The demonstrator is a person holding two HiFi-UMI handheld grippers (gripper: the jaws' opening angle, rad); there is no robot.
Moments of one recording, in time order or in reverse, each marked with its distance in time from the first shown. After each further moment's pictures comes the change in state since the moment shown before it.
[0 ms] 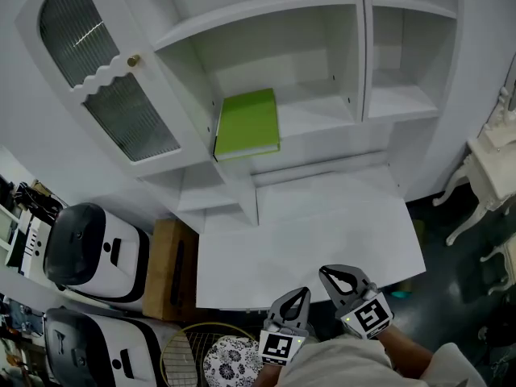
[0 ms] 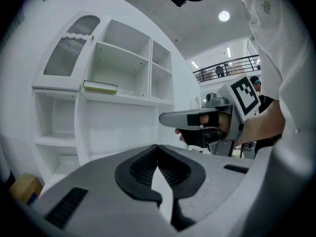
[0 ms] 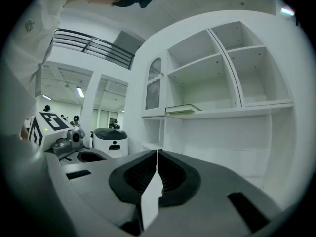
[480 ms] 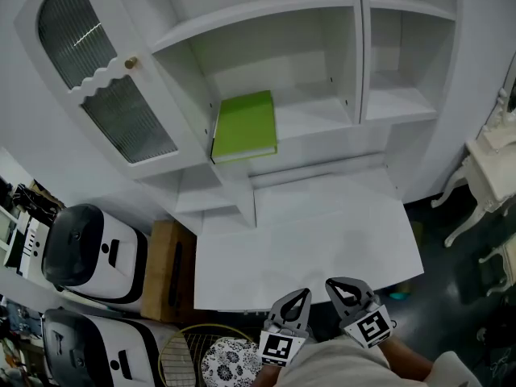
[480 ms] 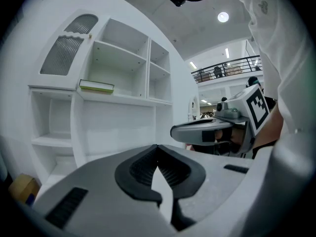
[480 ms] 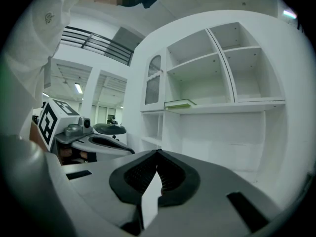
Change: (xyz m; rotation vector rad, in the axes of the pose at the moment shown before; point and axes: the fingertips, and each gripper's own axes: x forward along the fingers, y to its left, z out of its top) left arm 0.006 -0.008 0.002 -0.001 0.012 -0.029; right arm -0.026 0.005 -0.027 -0.022 0.049 -0.023
